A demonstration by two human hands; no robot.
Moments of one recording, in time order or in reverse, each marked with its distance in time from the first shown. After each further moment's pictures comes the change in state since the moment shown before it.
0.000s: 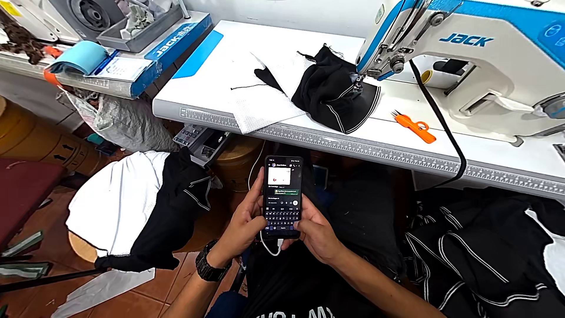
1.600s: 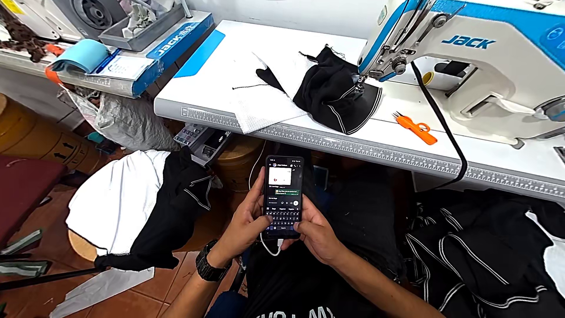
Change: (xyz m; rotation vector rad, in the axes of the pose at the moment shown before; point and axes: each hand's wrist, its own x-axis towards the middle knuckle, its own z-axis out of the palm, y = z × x) left_hand 0.000 0.000 0.001 -0.006 0.007 0.013; right_hand 0.000 0.000 0.001 0.001 0.007 0.012
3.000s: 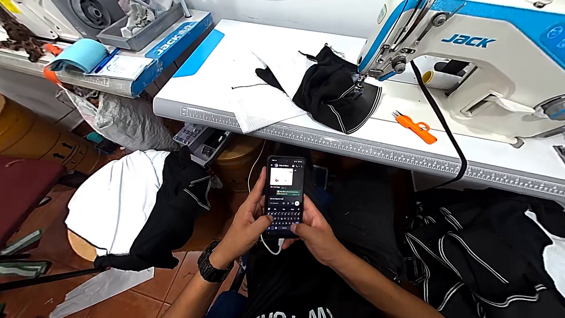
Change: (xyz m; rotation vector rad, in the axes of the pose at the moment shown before) left_hand -0.001 -0.002 0.004 0.035 0.028 0.002; right_hand -0.002 0.001 0.003 -0.066 0.059 -0.002
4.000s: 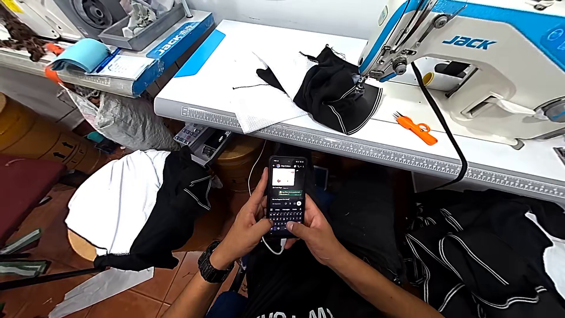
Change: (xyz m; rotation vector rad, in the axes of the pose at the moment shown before) left_hand 0.000 0.001 0.000 0.018 -0.031 0.004; right_hand 0.001 -0.001 0.004 -0.019 0.057 -0.006
